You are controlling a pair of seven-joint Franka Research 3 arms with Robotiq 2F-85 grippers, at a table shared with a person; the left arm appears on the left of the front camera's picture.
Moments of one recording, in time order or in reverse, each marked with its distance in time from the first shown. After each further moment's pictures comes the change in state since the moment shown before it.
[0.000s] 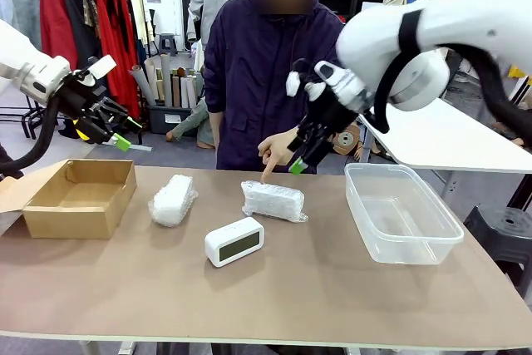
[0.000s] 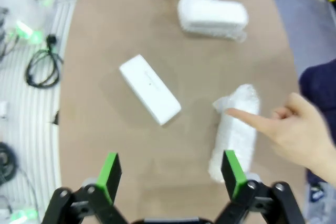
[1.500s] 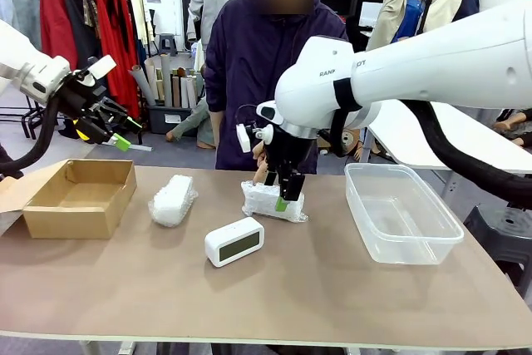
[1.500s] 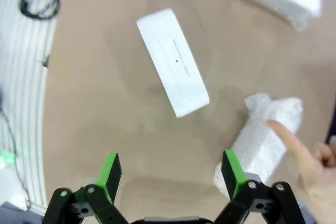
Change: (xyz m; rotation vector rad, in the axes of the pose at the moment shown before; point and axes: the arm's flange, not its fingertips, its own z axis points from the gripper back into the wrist) left arm 0.000 0.000 0.000 0.000 0.000 0.001; right arm 0.037 0.013 -0.087 0.083 0.305 0.253
